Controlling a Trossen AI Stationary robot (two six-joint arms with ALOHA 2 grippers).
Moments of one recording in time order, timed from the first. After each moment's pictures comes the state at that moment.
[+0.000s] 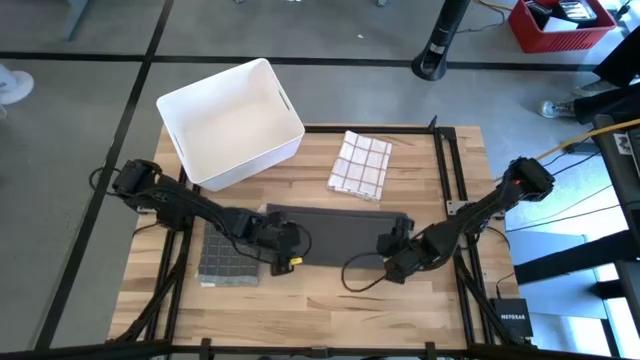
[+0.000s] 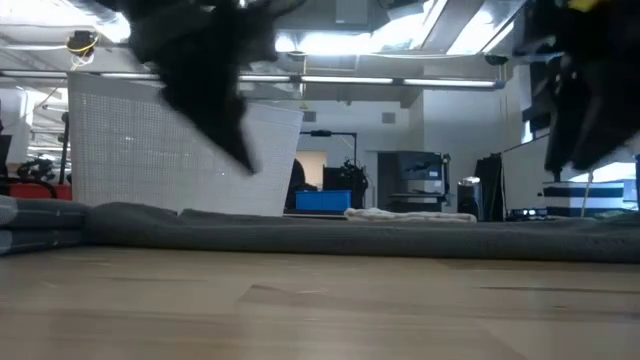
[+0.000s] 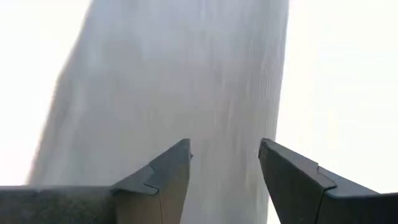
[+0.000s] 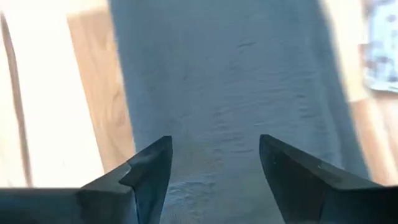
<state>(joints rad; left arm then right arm) -0.30 1.64 0.98 -0.37 -0.24 -0.37 0.57 1.44 0.88 -0.76 0.35 0.75</state>
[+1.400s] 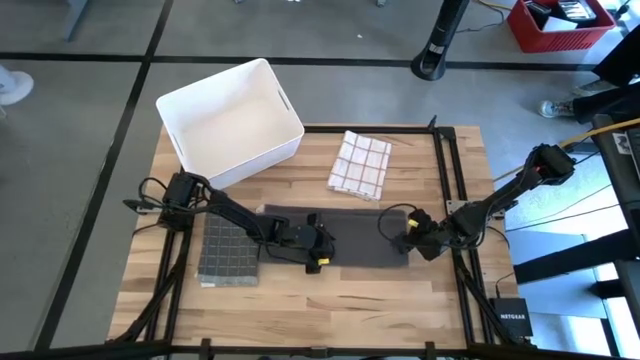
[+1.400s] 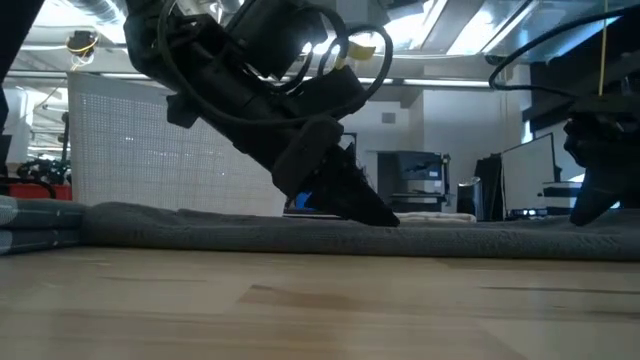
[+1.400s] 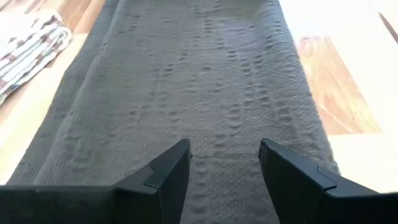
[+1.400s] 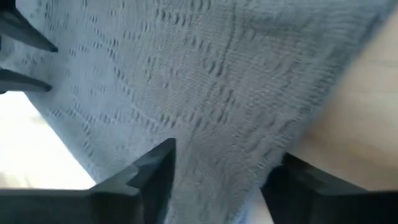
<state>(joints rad) -0.20 2.02 0.98 0.45 -0.22 -0.05 0.57 1.03 0.21 -0.22 0.41 1.69</state>
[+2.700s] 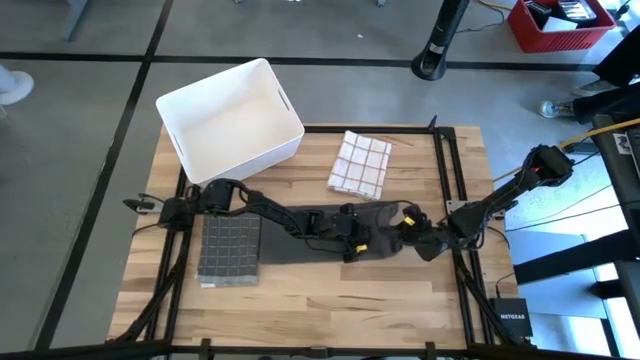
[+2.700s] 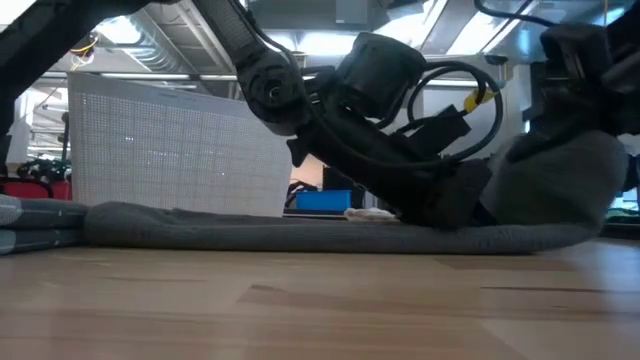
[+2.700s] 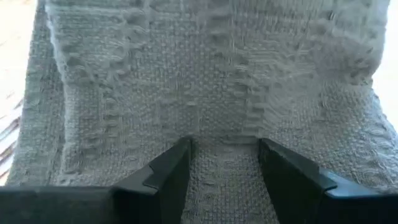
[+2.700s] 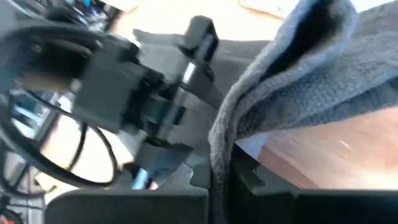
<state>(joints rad) -0.08 2.37 1.45 0.41 -0.19 -0.02 0.57 1.07 0.33 -0.03 0.70 1.44</state>
